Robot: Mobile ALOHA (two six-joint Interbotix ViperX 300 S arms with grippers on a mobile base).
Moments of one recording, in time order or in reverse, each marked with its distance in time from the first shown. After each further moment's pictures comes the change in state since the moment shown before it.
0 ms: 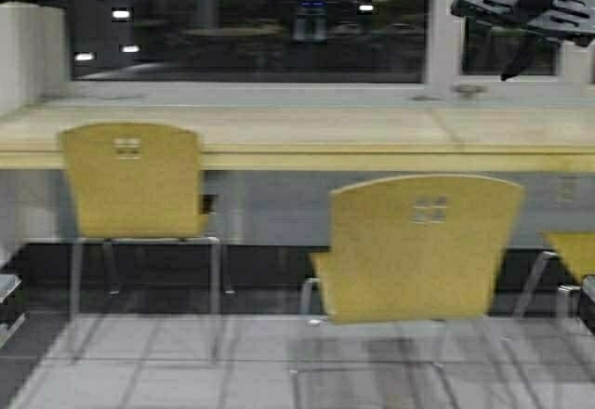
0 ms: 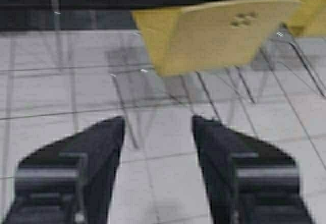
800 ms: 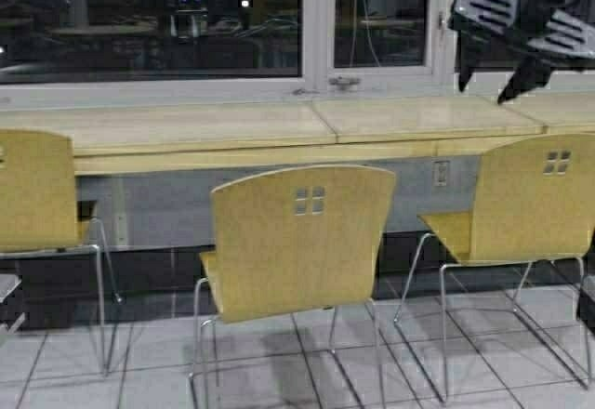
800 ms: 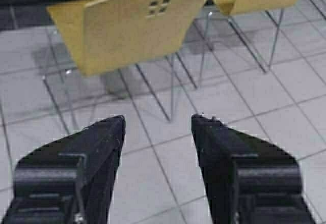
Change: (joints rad) left arm 0.000 0.003 0.000 -0.020 0.000 0.000; right arm -0.003 0.058 0.012 0.087 0.000 0.051
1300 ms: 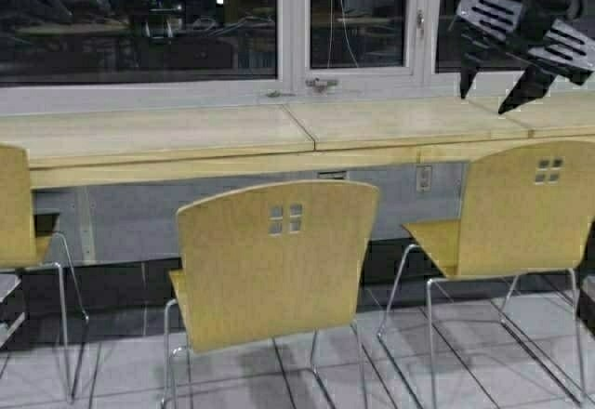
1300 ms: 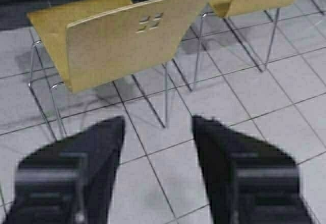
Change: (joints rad) left arm -0.002 0.040 0.005 -0.009 0.009 0.000; right arm -0.005 0.014 0.002 0.028 0.000 0.060
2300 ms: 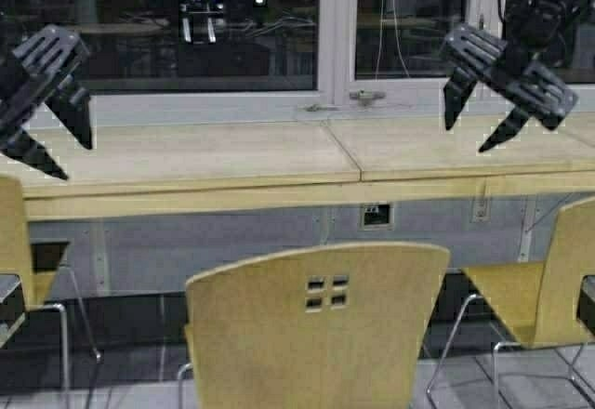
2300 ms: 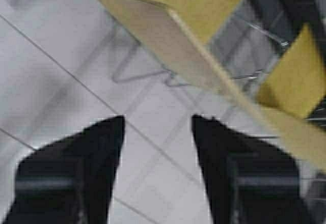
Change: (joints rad) left arm 0.100 0.506 0.014 -0.696 -0.061 -0.374; right arm 0.028 0.161 -0.023 0.276 -0.037 0.089
